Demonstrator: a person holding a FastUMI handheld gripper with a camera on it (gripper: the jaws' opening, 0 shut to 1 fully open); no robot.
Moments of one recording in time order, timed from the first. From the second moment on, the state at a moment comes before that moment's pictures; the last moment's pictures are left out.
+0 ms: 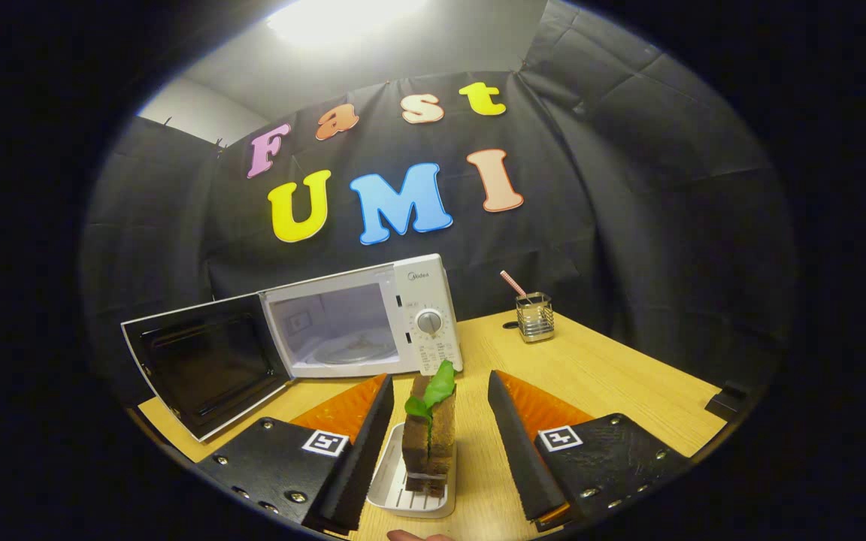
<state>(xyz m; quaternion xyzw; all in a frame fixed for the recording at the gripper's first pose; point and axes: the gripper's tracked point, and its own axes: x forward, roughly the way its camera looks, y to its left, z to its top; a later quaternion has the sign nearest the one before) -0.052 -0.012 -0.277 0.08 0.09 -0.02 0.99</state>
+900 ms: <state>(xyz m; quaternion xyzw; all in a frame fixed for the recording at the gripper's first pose) -0.058 0.018 -0.294 0.05 0.10 0.00 0.99</state>
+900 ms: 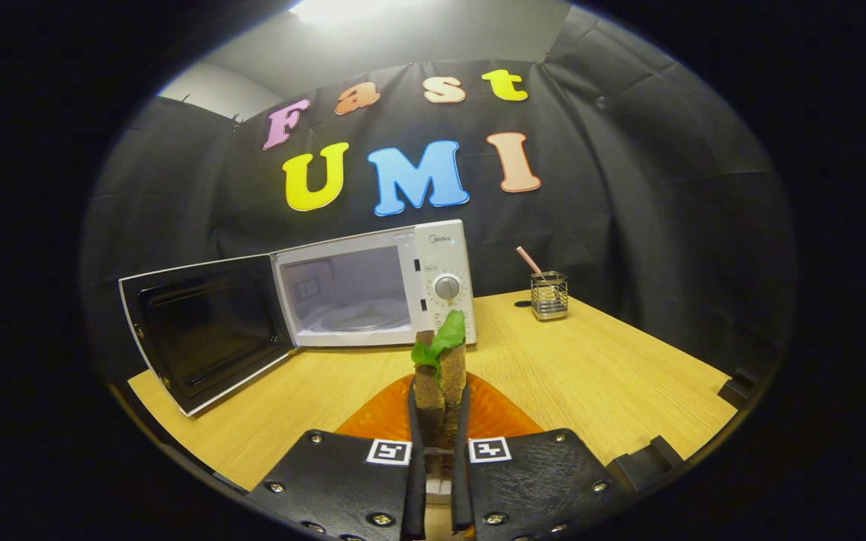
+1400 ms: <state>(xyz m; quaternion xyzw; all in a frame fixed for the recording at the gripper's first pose) -0.026 0.058 -0.225 0.05 0.04 0.06 1.00</state>
